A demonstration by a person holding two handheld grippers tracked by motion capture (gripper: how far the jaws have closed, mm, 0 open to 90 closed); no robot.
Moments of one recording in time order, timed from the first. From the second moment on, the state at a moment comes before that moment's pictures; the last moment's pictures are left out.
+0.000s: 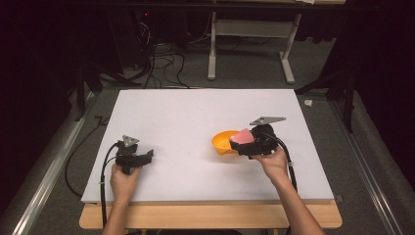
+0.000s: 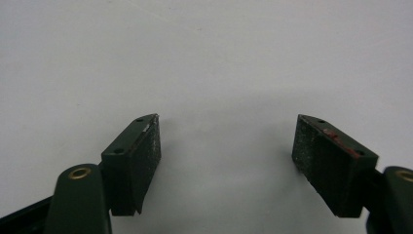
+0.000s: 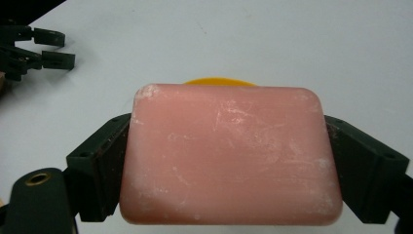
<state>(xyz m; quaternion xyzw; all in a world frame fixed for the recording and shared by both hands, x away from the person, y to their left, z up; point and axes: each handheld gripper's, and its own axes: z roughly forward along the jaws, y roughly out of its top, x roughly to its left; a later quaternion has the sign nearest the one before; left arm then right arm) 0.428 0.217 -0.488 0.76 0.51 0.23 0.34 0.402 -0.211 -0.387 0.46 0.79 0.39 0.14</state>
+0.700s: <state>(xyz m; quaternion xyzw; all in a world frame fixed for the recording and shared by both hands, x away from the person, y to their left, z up) 0.428 0.217 -0.488 0.76 0.51 0.23 0.34 0.423 -0.194 -0.400 0.47 0.79 0.37 0.10</state>
